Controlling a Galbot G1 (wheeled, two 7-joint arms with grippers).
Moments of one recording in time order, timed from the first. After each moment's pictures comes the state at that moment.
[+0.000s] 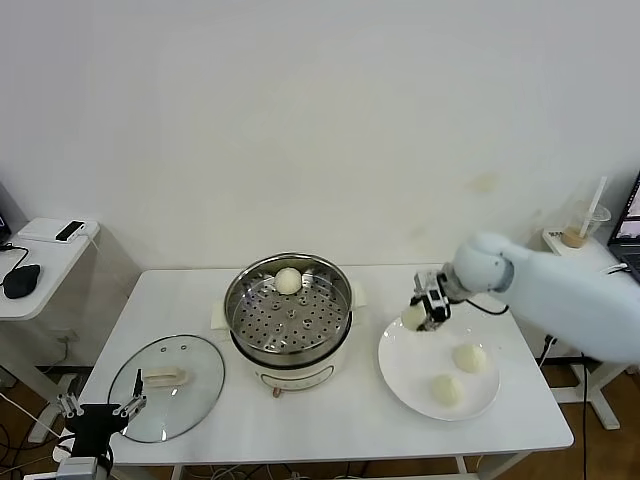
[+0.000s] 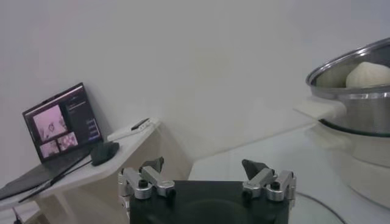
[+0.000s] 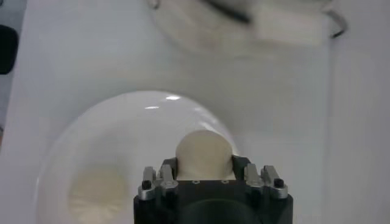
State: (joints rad) left arm 1.77 -1.30 -0.82 -2.16 0.00 0.13 -0.13; right arm 0.39 0.72 -1.08 1.52 0.15 -0.44 -0.96
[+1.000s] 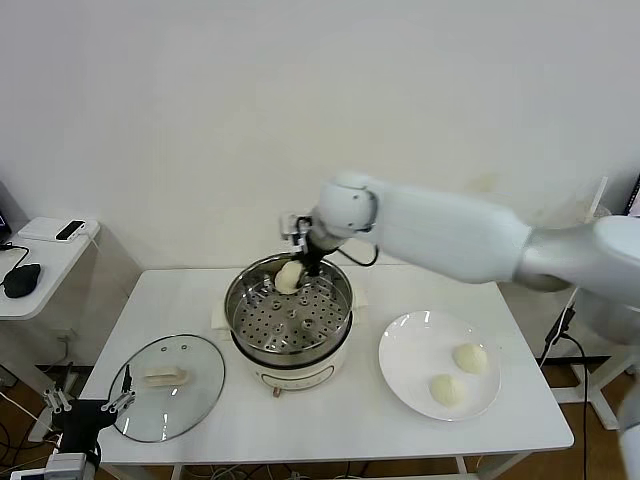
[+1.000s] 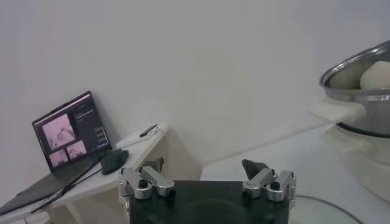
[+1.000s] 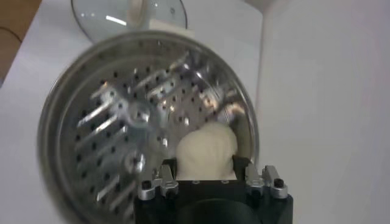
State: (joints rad) left arm 1.77 -1.28 -0.86 -2.16 0.00 0.13 -0.13; right arm 0.46 1.33 -1.14 1.23 0.42 -0.59 -0.82
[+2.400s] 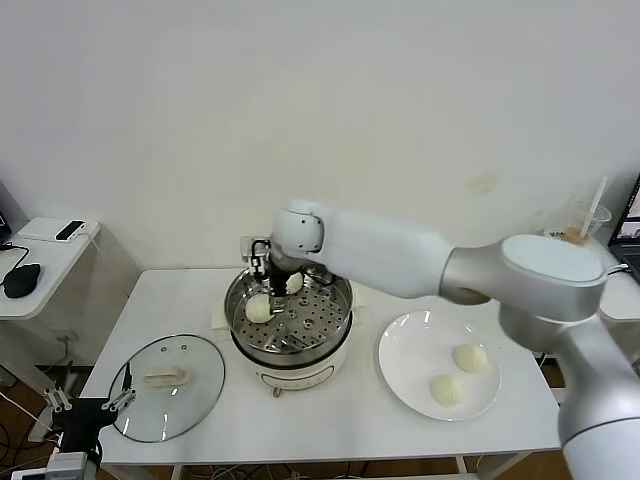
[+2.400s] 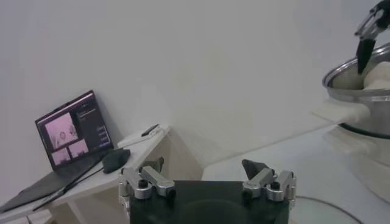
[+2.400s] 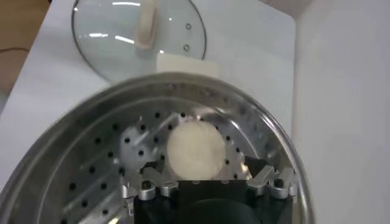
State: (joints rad) left arm 1.76 -1.29 -0.86 -2.16 0.00 0.13 -0.13; right arm 0.46 1.36 -1.14 1.17 0.36 -0.56 -0.91
